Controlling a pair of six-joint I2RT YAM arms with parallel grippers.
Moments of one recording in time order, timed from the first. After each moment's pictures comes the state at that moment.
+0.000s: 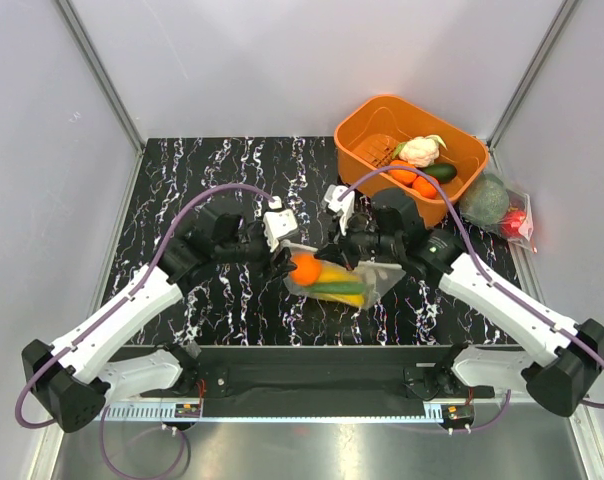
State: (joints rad) left arm -0.68 1.07 1.03 -0.50 0.47 0.34; right arm 0.75 1.20 1.11 -0.36 -0.48 -0.08
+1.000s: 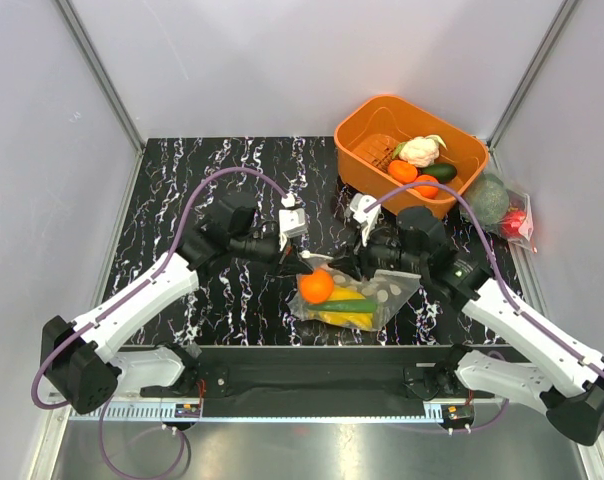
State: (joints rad) left arm -0.67 1.19 1.02 -0.39 0.82 0.21; right arm 0.74 0.97 0.96 -0.34 -0.39 -0.01
